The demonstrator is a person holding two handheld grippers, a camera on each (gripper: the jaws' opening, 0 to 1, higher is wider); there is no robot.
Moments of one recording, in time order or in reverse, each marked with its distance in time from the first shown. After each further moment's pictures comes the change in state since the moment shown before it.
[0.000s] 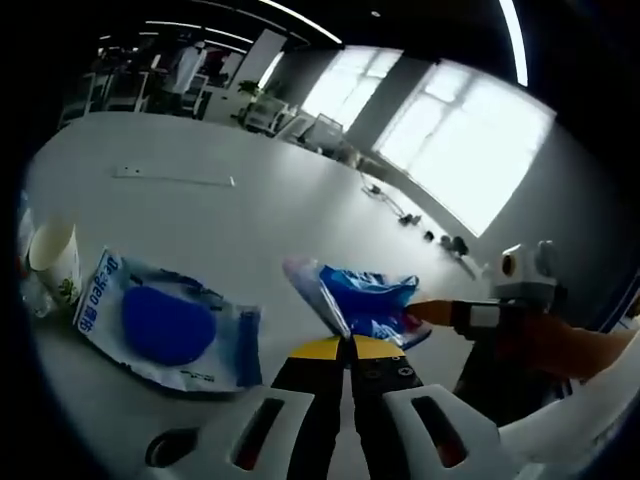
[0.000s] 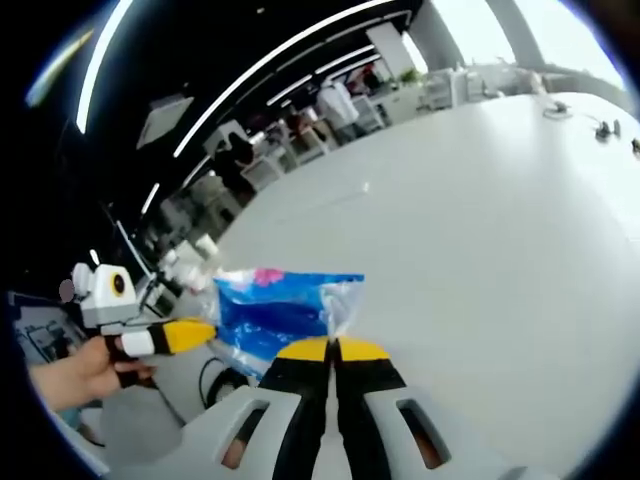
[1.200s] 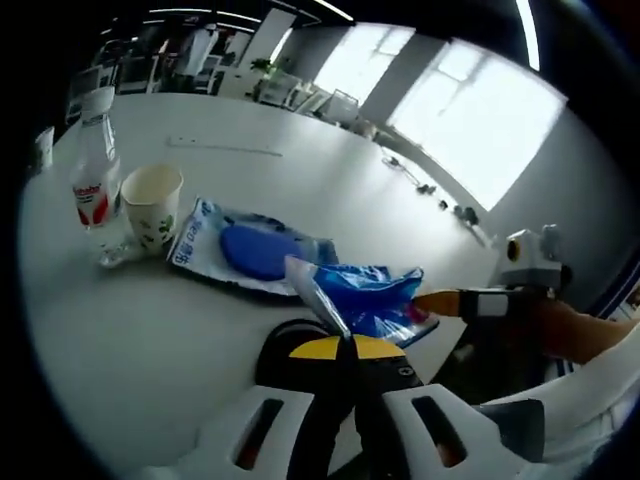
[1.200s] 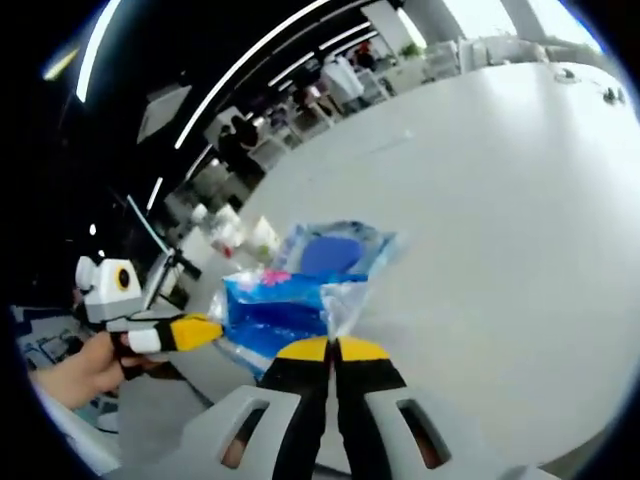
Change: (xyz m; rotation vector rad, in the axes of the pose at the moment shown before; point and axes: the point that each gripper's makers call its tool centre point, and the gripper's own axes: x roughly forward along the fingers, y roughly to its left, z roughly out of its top) left arm -0.114 0.062 -0.046 0.021 0.113 0.047; right arm 0.027 0.110 -0.083 0.067 0.085 0.037
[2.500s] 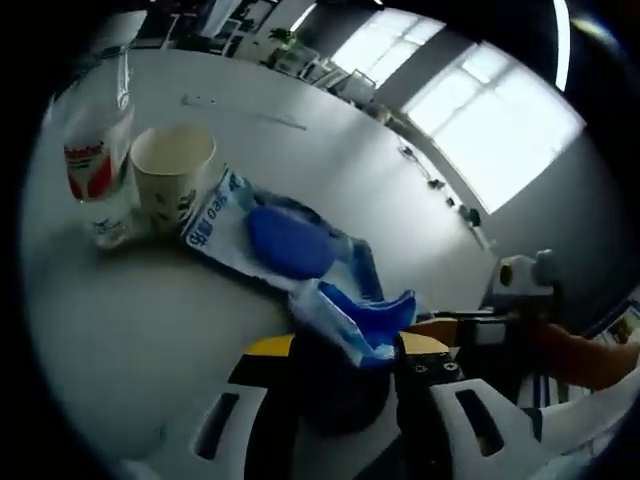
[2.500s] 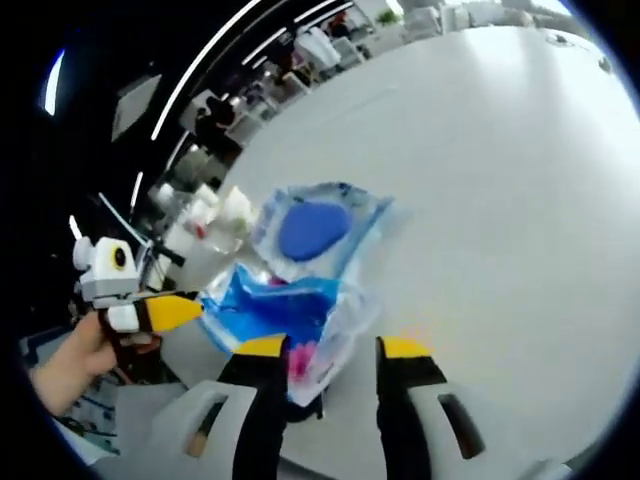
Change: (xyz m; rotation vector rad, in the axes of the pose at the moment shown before) left arm 0.012 0.051 -0.005 -0.135 0.122 -0.027; right arm 0.049 0.001 -0.035 0.107 0.142 -0.045
